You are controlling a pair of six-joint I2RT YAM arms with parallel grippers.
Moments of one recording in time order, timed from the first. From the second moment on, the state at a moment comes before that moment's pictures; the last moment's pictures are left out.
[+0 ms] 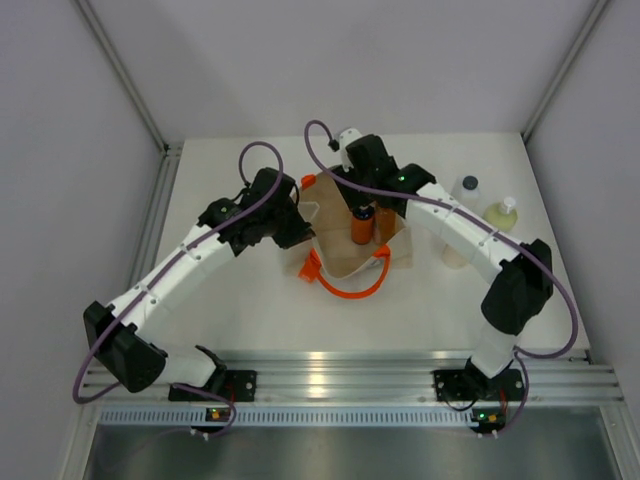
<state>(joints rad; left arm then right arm) -0.64 1.37 1.37 -0.84 -0.05 -1.12 0.70 1.74 1.68 -0.65 0.23 -0.03</state>
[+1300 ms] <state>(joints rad) -0.65 1.33 1.33 -0.82 -0.06 -1.12 0.65 1.77 1.52 -0.57 0.15 0.02</state>
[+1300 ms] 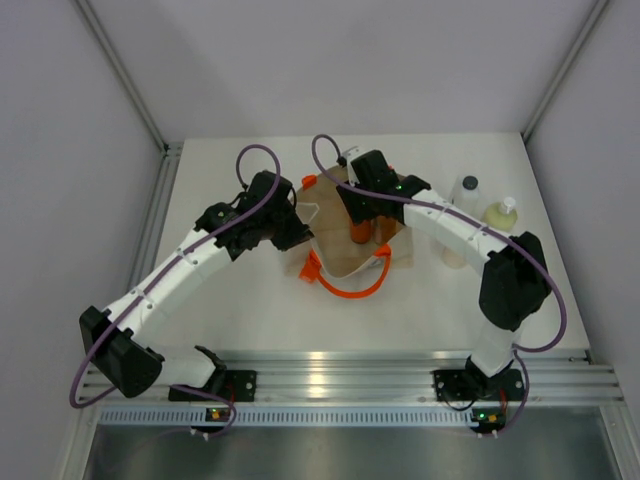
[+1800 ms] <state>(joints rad) -0.65 1.33 1.33 -0.82 -0.06 -1.12 0.64 1.75 1.50 -0.53 0.16 0.06</state>
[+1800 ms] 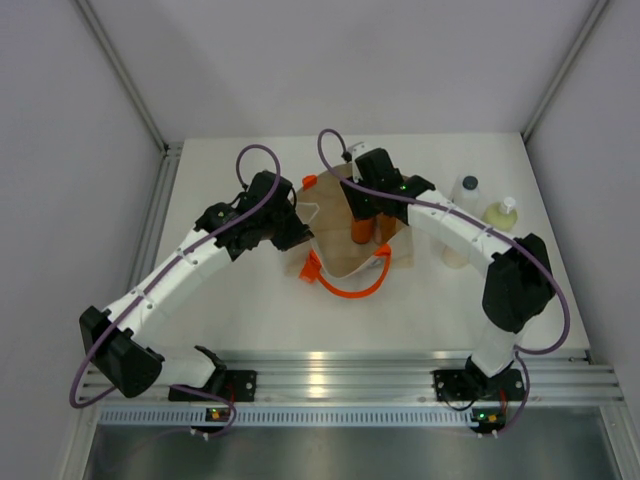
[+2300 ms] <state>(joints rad) -0.65 1.33 1.33 -0.81 -0.06 -1.12 0.62 1.75 1.49 -0.50 0.16 0.07</state>
